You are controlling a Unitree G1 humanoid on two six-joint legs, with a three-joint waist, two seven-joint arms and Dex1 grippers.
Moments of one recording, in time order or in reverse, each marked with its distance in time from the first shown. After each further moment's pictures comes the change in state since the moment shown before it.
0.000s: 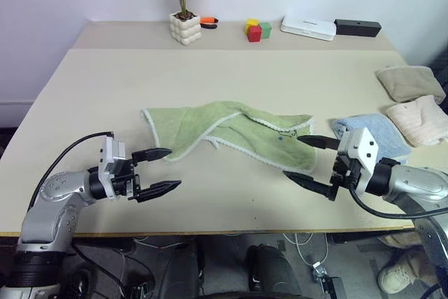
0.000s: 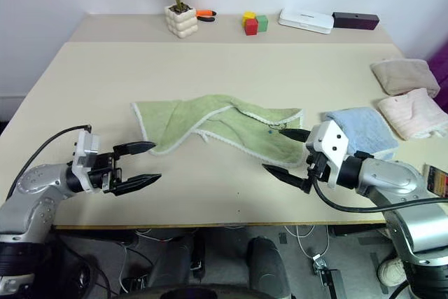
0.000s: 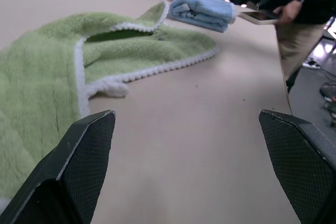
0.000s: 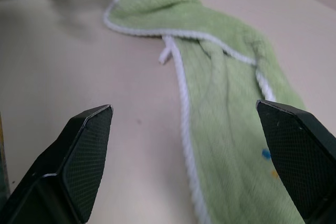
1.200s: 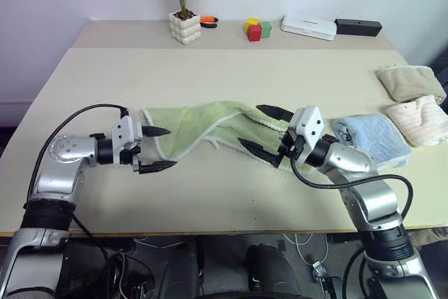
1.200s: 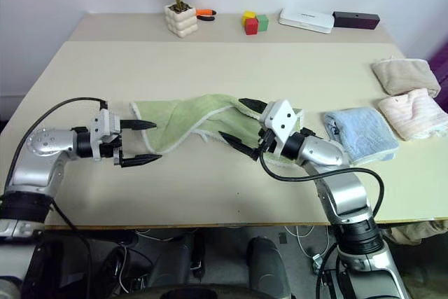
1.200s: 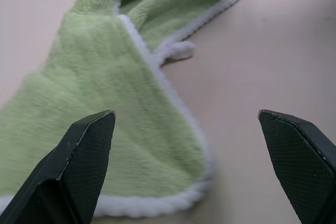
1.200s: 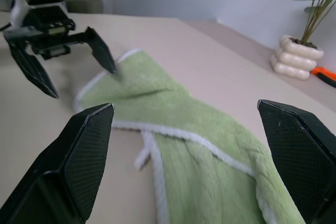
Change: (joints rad) left arm -0.465 0.056 -0.211 0.519 0.377 -0.358 -0.090; right arm -0.254 0.354 0.277 0.208 -0.211 -0.237 -0.185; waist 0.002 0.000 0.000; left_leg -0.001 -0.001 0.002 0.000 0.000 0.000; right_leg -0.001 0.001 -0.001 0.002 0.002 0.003
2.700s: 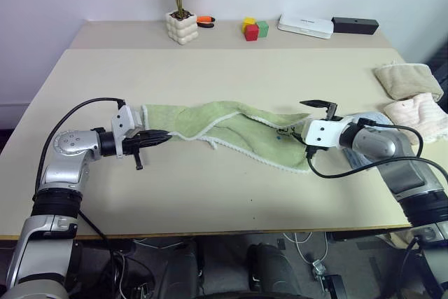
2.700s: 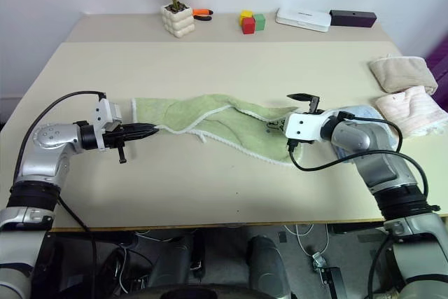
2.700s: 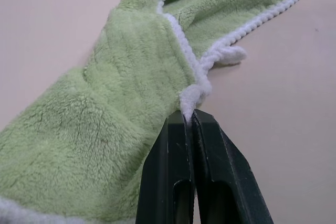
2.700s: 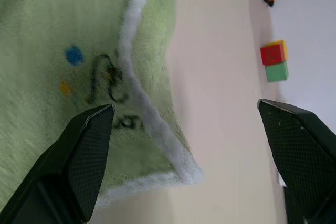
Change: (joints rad) left arm -0.030 -0.047 0.057 0.078 -0.045 0.063 0.063; right arm -0.199 -0.404 0.093 0.554 -0.628 -0.522 -0.094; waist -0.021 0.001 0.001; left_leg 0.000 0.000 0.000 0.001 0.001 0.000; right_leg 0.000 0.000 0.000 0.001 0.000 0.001
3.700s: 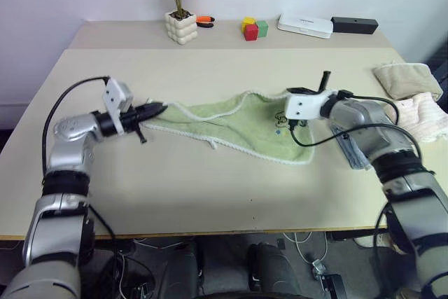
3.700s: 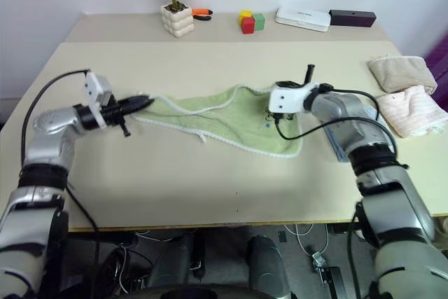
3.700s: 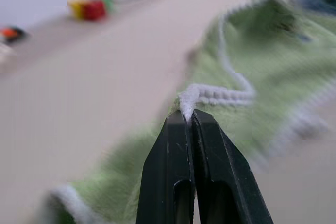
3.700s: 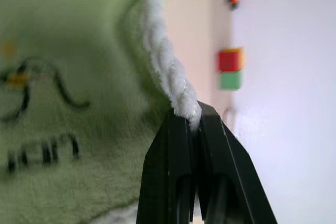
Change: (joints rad) left arm -0.288 -0.090 0.076 0.323 0.003 -0.066 0.153; right arm -0.409 0.200 0.145 0.454 -0.262 -0.080 -0.242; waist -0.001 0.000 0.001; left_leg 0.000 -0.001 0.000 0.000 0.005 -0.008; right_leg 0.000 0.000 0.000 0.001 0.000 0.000
